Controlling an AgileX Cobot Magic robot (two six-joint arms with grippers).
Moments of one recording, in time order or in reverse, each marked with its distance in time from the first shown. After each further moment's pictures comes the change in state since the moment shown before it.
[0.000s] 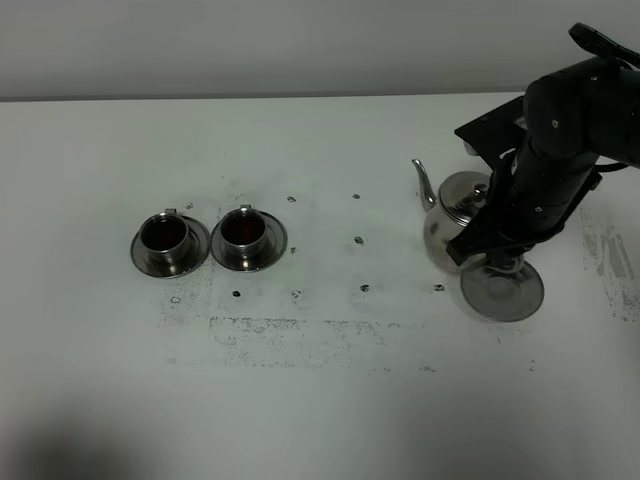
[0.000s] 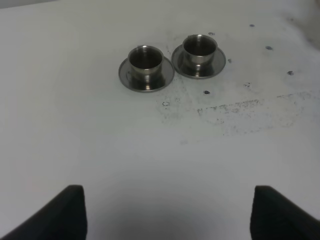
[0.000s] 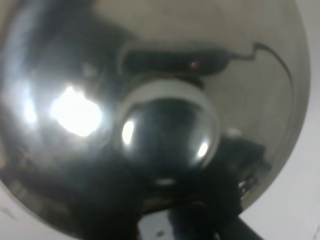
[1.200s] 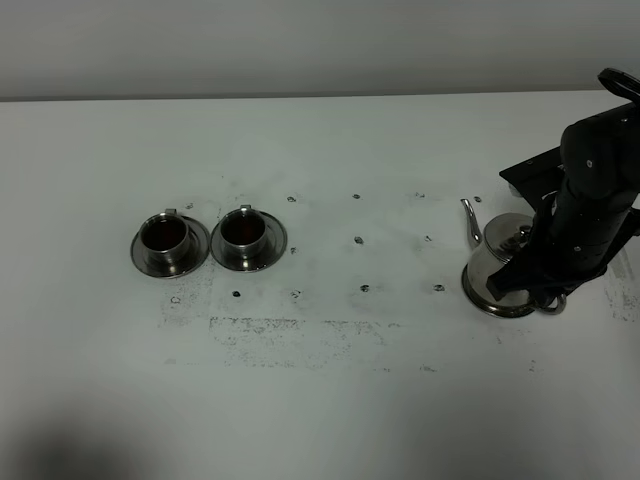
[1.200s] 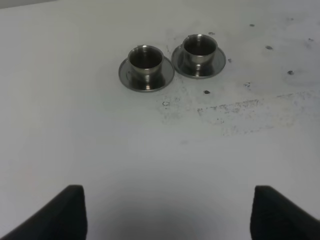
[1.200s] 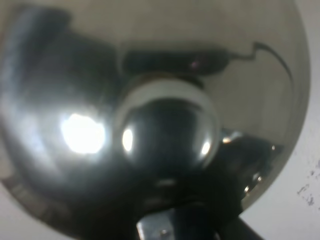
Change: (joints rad) left arm 0.000 0.000 0.000 0.000 0.000 0.001; right arm -0.080 -0.009 0.153 -0.035 -0.045 0.038
